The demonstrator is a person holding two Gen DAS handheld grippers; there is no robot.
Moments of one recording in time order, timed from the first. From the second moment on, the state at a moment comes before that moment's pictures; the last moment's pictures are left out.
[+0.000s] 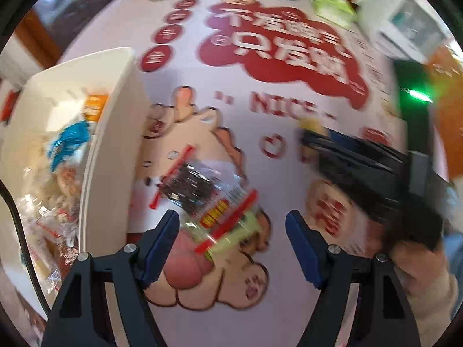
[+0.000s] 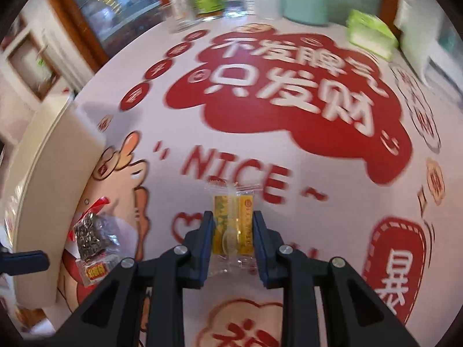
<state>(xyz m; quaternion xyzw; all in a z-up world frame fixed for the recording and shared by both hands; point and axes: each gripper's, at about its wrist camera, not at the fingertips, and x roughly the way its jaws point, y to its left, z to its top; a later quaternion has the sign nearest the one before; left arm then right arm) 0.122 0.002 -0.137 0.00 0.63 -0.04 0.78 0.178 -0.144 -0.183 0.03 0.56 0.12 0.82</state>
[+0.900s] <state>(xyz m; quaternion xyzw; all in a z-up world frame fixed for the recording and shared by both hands) 0.160 0.036 -0.199 -0.12 0.60 0.16 0.77 0.157 -0.167 -0.186 0.04 0.56 0.11 0.82</state>
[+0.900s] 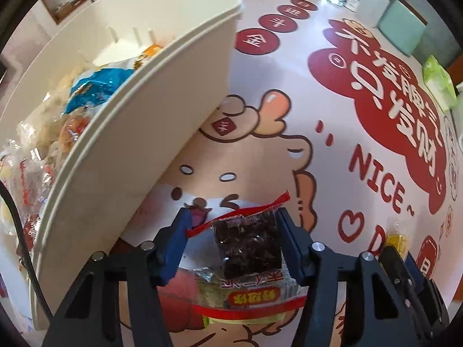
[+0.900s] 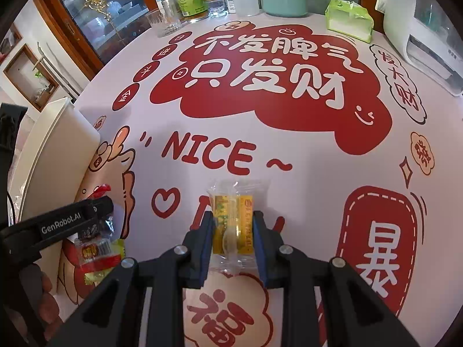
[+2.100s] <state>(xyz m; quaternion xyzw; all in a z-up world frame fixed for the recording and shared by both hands) 0.107 0.048 -0.047 0.01 0.58 -0.15 0.80 0.092 -0.113 -0.093 0.08 0.51 0.12 0.85</state>
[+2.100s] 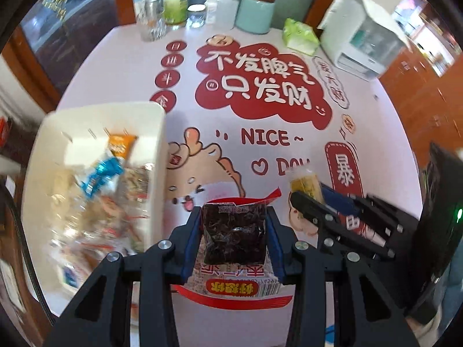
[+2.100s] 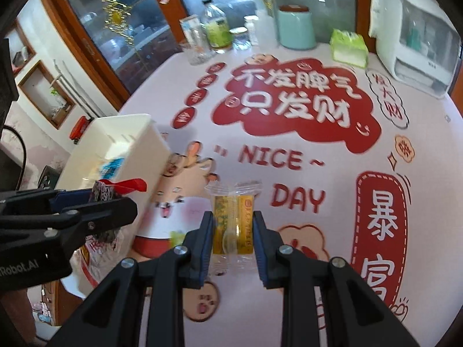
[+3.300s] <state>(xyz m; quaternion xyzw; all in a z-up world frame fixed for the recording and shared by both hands) 0.132 0.223 -0.003 0.08 0.47 -0.07 0.88 0.104 0.074 -0.005 0.05 0.47 0.18 0.86</state>
